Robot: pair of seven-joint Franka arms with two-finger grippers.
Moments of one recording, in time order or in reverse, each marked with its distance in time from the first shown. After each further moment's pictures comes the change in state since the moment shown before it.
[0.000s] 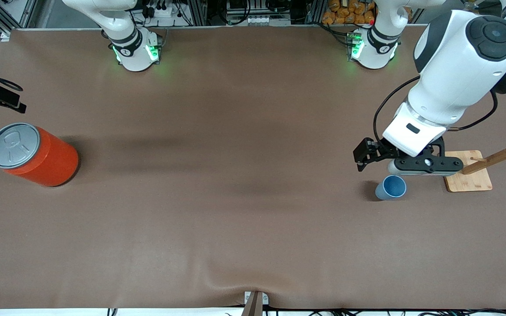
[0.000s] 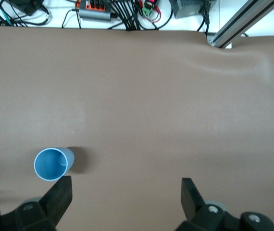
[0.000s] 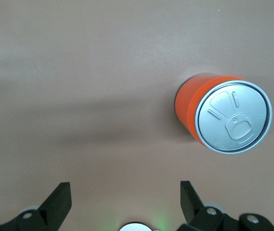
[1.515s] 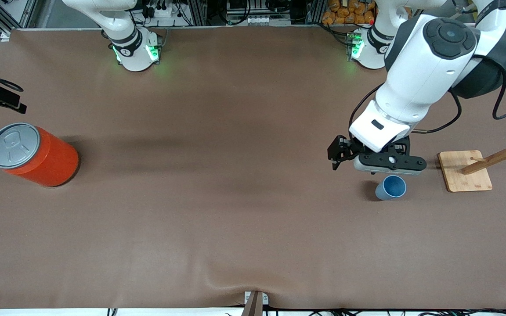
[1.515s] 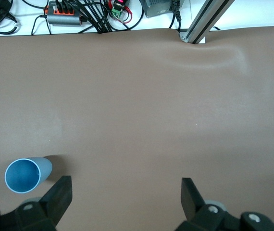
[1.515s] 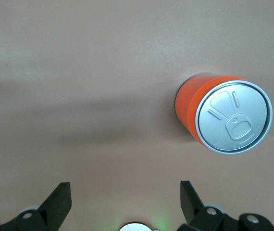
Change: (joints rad) left arm -0.065 0.034 -0.023 -0.003 0.019 0.051 -0.006; right arm 0.000 0.002 0.000 0.000 0.000 0.001 0.000
